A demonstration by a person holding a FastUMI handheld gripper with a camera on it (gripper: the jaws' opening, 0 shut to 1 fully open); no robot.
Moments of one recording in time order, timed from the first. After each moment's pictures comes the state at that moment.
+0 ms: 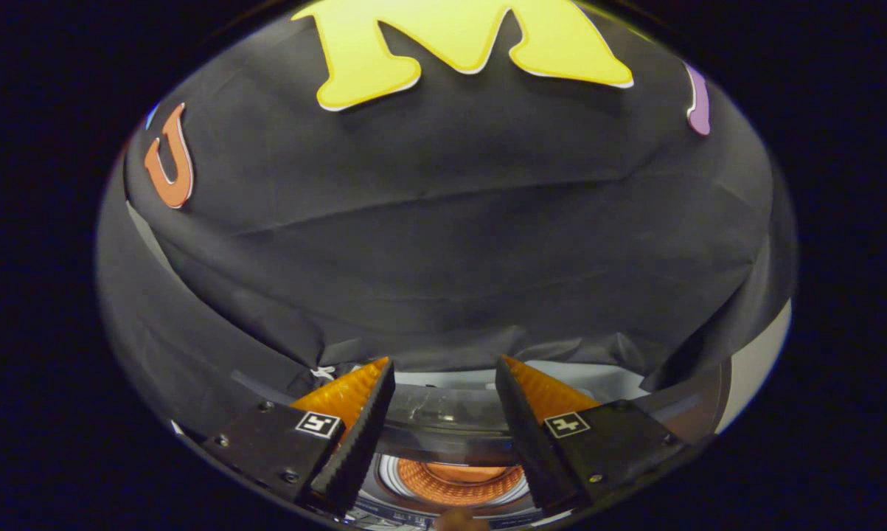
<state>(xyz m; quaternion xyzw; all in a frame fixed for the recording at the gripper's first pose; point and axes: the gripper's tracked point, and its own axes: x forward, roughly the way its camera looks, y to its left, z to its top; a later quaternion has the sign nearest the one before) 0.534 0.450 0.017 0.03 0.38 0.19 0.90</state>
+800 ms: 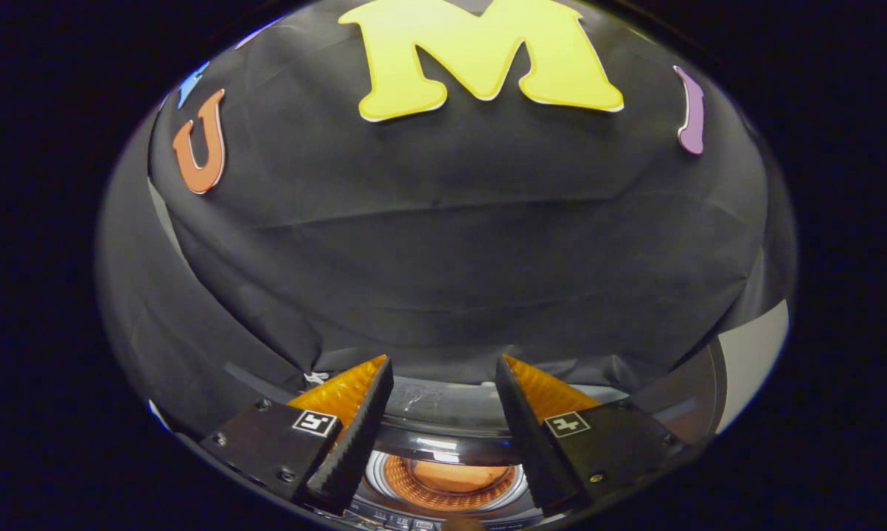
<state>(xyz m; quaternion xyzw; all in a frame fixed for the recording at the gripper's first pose) 0.494 0.441 0.016 0.02 0.32 0.21 0.93</state>
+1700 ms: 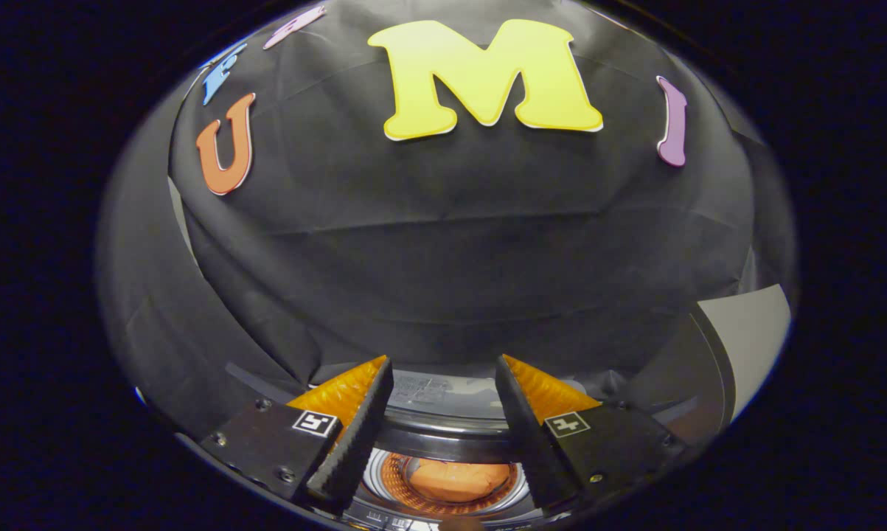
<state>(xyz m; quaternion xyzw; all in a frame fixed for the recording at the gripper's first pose) 0.450 0.432 0.009 0.02 0.25 0.21 0.94</state>
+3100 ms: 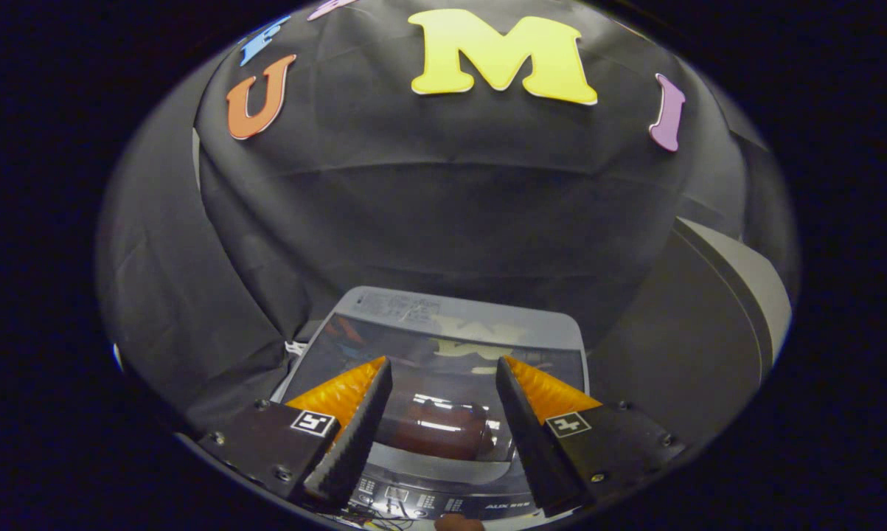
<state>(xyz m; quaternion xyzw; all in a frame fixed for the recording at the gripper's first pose) 0.372 0.401 -0.085 -0.03 0.28 0.20 0.94</state>
